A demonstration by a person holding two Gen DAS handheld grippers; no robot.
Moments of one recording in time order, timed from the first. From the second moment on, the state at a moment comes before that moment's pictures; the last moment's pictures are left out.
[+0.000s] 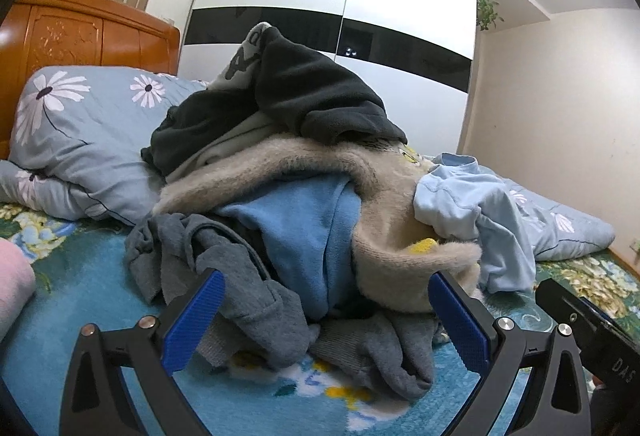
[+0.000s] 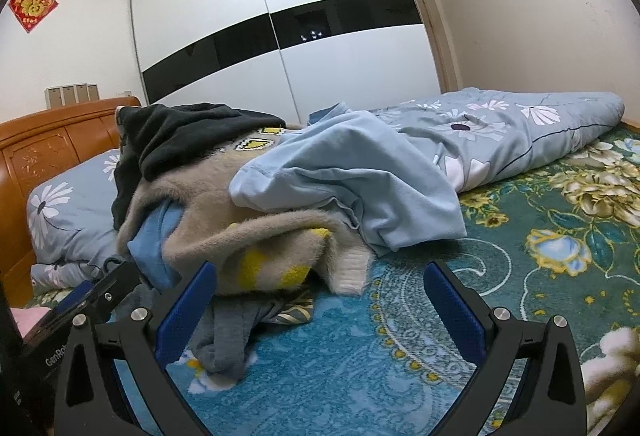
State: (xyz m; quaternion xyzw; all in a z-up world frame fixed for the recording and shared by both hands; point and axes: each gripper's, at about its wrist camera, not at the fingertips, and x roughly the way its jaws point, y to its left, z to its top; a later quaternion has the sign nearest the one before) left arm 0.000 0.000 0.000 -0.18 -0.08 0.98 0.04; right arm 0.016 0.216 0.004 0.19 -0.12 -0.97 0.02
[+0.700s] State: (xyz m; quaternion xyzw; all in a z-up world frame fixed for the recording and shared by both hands) left arm -0.008 -0.013 -0.006 -0.21 -0.09 0.97 0.04; right arm 0.005 0.216 -0.007 0.23 -0.12 -0.97 0.00
